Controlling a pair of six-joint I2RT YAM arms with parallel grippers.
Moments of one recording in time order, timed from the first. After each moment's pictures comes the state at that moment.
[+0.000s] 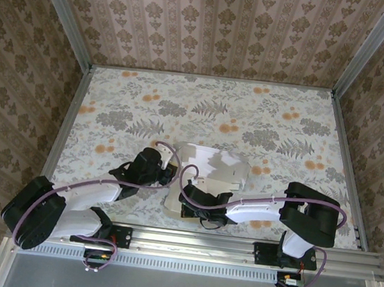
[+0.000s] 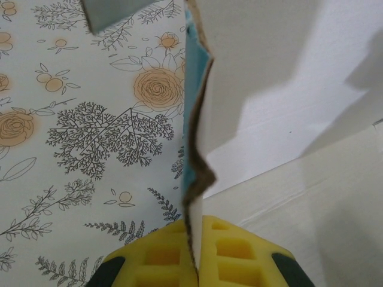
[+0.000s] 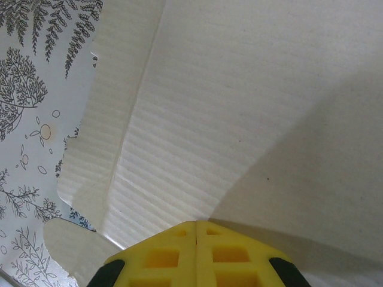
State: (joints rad) left arm -0.77 1.17 0.37 0.16 0.04 -0.25; right arm 1.21 1.64 0.73 -0.08 0.18 1.05
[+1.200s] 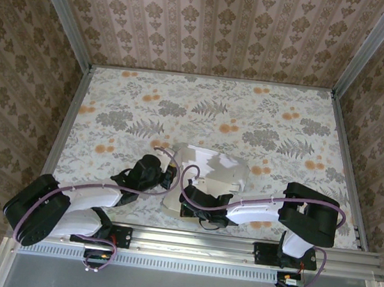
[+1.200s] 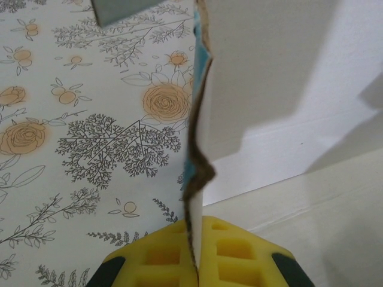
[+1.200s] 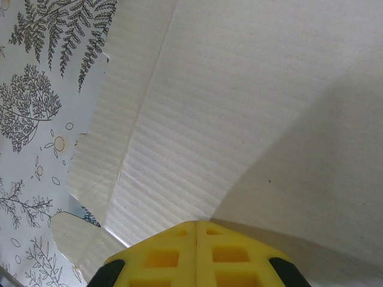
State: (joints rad) left arm -0.83 1.20 0.29 0.36 -0.07 -0.27; right arm 1.21 1.64 0.71 0.00 0.20 1.08
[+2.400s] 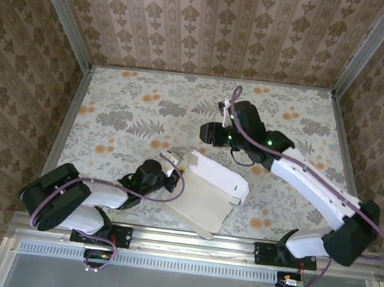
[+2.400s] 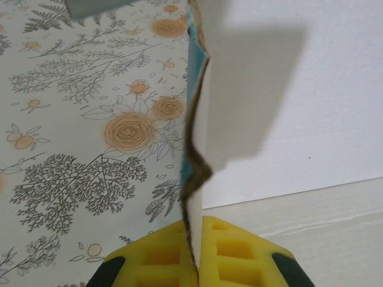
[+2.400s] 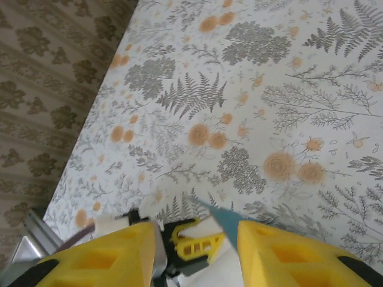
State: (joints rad) left arm -0.86 1.37 0.23 0.71 -0.02 -0.14; right arm 0.68 1.42 1.32 -0.56 -0.12 0.56
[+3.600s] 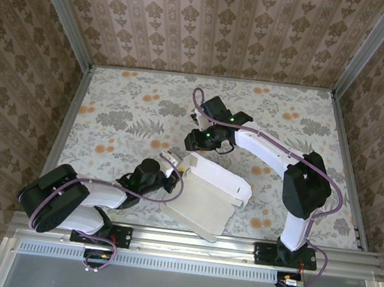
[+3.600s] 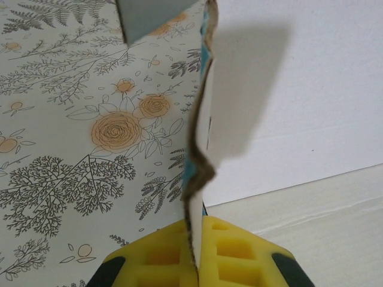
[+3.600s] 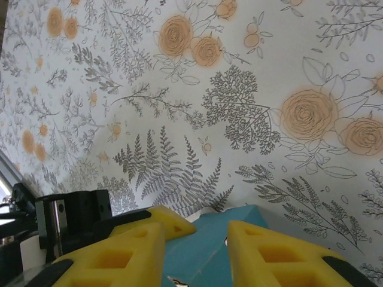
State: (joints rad) left arm -0.84 1.35 0.22 0.69 0.04 -0.11; right arm 0.65 1.84 1.50 -0.71 -0.38 0.38
